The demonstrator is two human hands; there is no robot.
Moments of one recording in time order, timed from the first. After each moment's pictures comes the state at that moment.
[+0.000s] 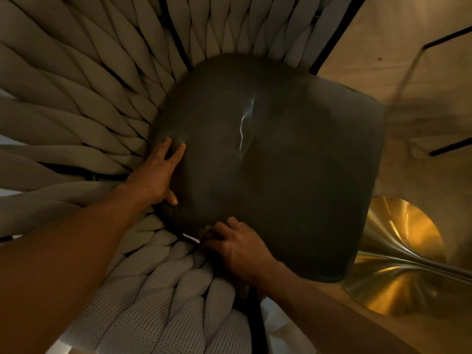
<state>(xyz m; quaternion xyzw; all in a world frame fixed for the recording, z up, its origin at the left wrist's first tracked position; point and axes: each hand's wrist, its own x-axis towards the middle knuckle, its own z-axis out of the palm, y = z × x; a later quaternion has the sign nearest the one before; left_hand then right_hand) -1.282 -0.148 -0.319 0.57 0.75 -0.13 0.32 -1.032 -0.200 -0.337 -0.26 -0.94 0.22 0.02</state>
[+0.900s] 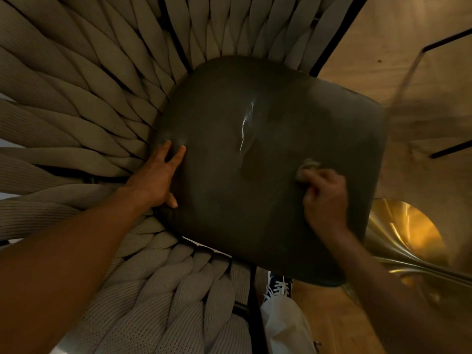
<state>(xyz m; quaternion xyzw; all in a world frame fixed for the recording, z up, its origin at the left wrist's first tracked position) -1.283 -0.149 -0.321 0.56 0.75 -0.13 0.32 -0.944 -0.095 -0.343 -0.63 -0.73 0.18 0.20</state>
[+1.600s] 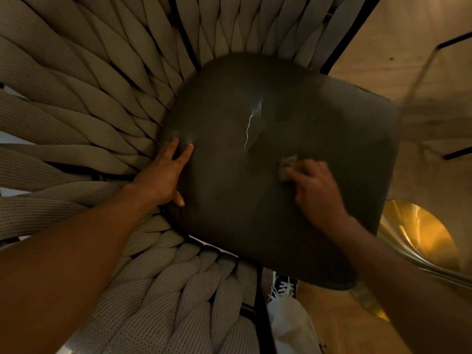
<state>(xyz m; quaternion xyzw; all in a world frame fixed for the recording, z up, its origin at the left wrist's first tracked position) -1.283 -0.149 -0.322 0.57 0.75 -0.13 0.32 -0.961 -0.076 -0.340 -0.44 -0.88 0.16 0.09</state>
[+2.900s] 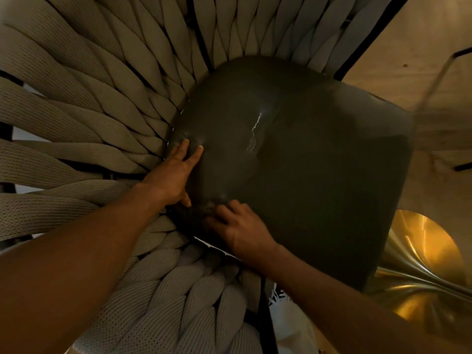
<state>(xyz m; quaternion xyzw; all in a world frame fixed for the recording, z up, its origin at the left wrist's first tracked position) -1.285 -0.146 -0.320 0.58 0.73 -0.14 0.32 -1.067 -0.166 -0.351 -0.22 -0.96 0.18 0.08</state>
